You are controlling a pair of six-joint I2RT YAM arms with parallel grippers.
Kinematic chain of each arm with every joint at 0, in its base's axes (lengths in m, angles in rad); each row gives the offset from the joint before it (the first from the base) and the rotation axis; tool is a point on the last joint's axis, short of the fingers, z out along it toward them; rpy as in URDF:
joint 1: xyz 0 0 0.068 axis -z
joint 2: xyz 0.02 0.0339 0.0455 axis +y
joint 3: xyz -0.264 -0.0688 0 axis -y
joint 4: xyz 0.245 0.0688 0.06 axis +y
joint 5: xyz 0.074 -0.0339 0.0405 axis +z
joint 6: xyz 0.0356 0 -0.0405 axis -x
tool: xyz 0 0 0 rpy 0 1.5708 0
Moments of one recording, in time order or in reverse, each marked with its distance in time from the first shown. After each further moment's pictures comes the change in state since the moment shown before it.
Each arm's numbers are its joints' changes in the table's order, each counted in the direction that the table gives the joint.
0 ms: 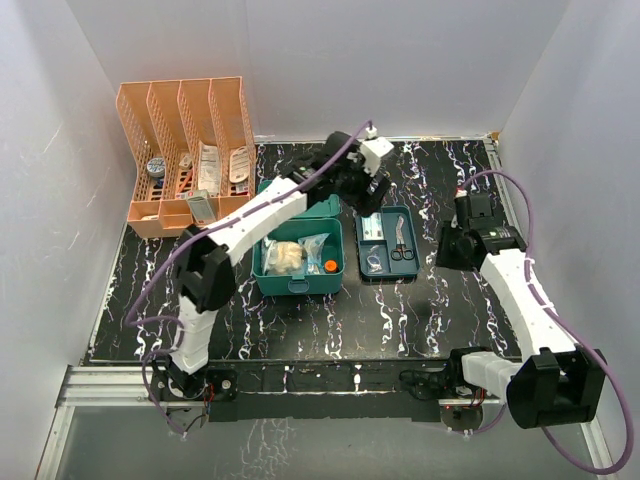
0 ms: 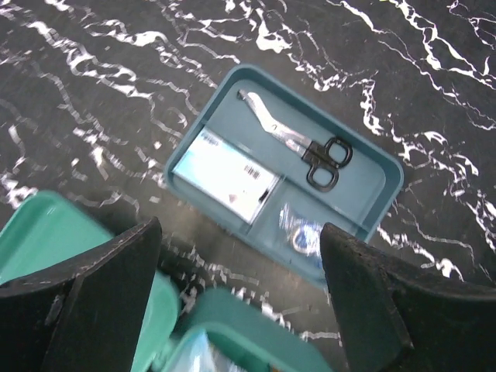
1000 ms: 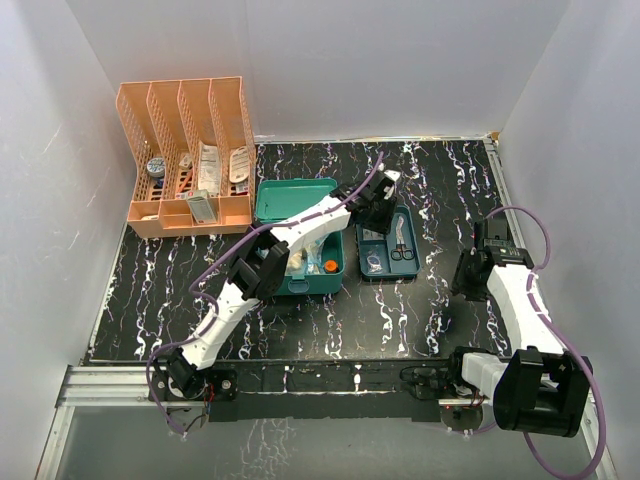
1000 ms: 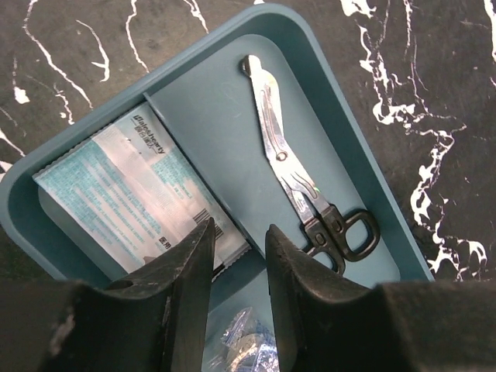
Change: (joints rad) left arm 0.085 0.502 0.318 0.017 0.132 0.454; right arm 0.253 -0.042 -0.224 0.002 -0.001 0.000
